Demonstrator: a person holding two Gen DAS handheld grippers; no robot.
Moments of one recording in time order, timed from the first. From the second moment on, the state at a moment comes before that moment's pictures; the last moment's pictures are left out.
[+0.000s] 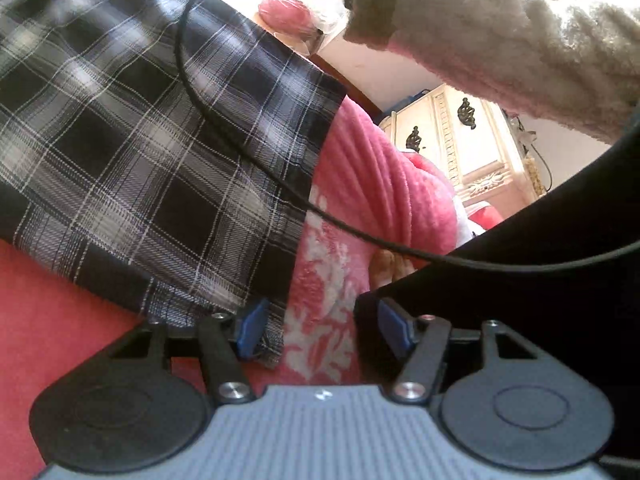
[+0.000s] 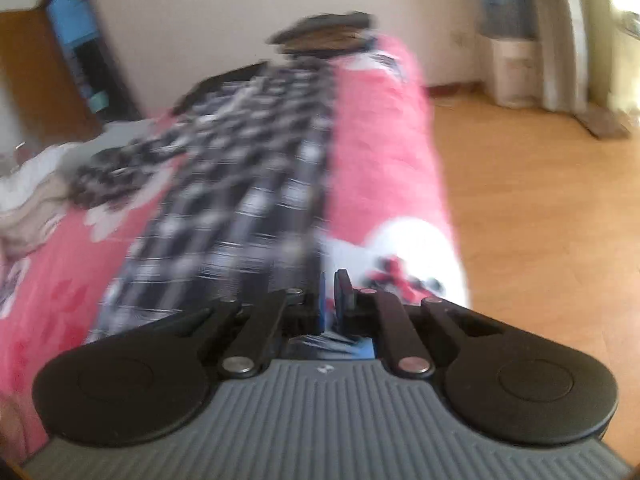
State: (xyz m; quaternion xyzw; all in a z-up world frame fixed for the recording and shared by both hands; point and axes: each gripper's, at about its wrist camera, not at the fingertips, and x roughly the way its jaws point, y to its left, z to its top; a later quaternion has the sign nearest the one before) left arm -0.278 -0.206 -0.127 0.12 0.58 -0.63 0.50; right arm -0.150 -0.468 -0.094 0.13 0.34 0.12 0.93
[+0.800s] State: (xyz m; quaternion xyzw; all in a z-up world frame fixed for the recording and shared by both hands) left arm -0.275 -0.207 -0.131 0.12 0.58 -0.66 0.47; right arm -0.073 -0.501 -0.087 0.22 0.30 0.05 0.93
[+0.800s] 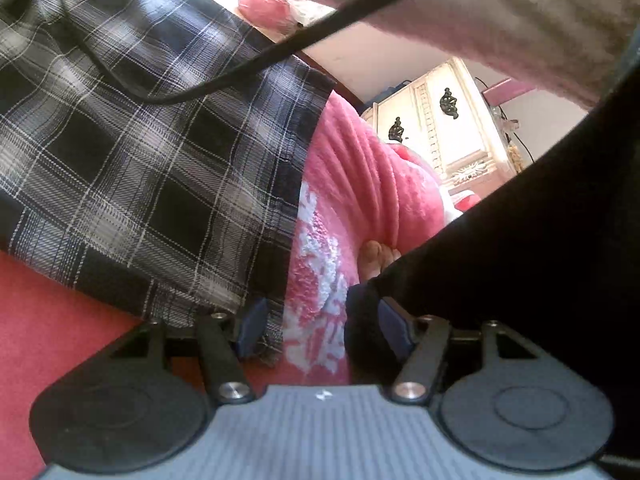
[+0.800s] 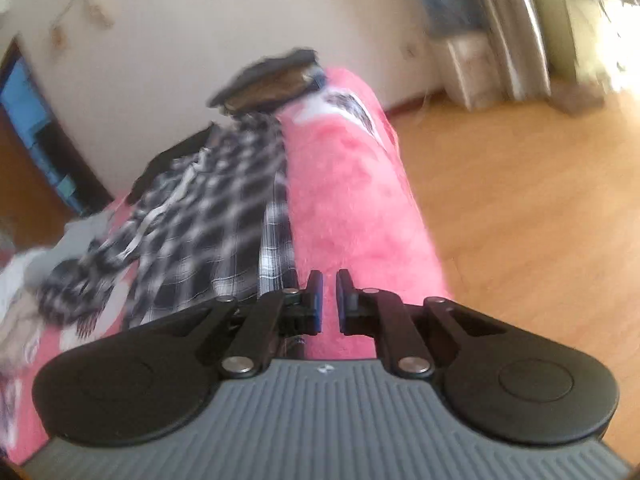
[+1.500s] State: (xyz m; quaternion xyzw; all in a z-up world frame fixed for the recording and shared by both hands) left arm -0.283 -0.214 -0.129 0.16 0.58 -0.67 0.45; right arm -0.216 -0.397 -0.075 -0.07 0.41 0.21 0.88
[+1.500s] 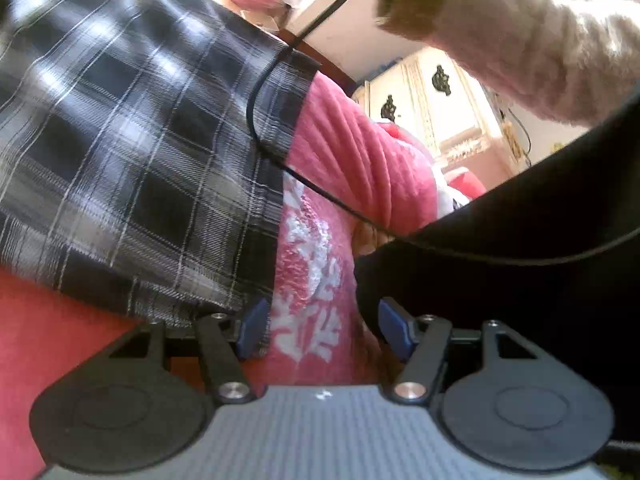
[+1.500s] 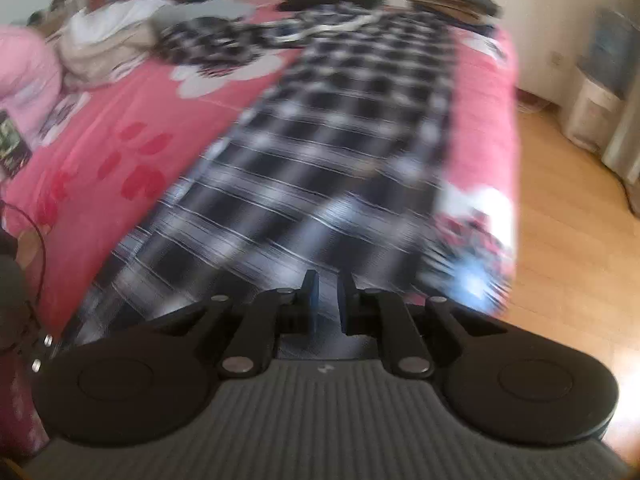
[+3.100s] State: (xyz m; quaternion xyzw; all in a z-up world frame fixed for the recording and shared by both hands) left arm -0.049 -0.028 0.055 0.08 0.42 -0.16 0.89; right arm -0.219 -0.447 0.038 0.33 0.10 0.22 0.91
